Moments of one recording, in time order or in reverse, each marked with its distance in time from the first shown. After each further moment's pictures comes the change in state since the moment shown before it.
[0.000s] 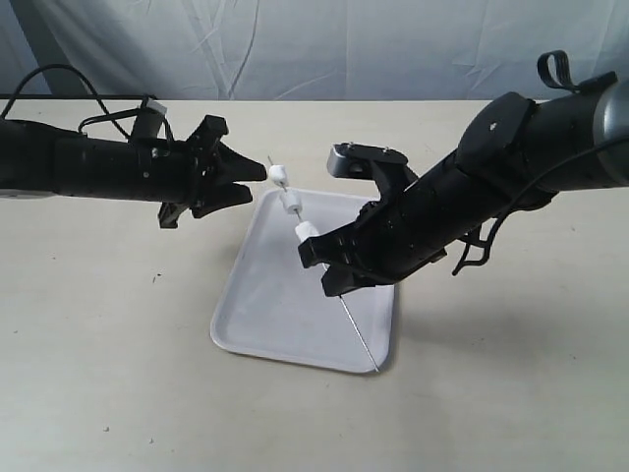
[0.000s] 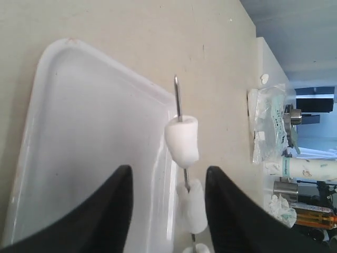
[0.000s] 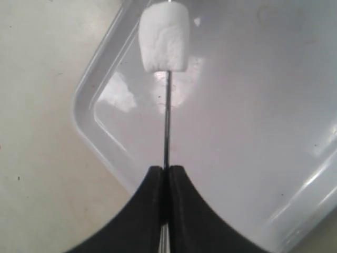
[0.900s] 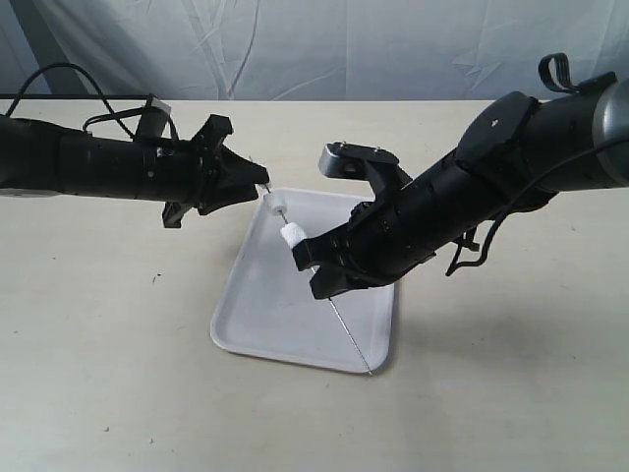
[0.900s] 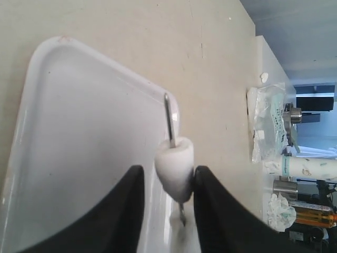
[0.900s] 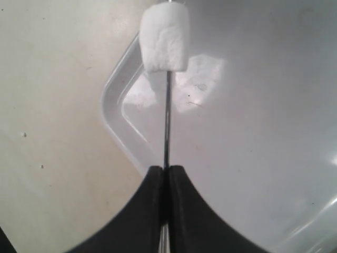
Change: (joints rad) left arm -0.014 0.000 -0.005 0.000 -0.008 -0.010; right arm 0.002 0.000 0.000 0.093 0.056 -0.118
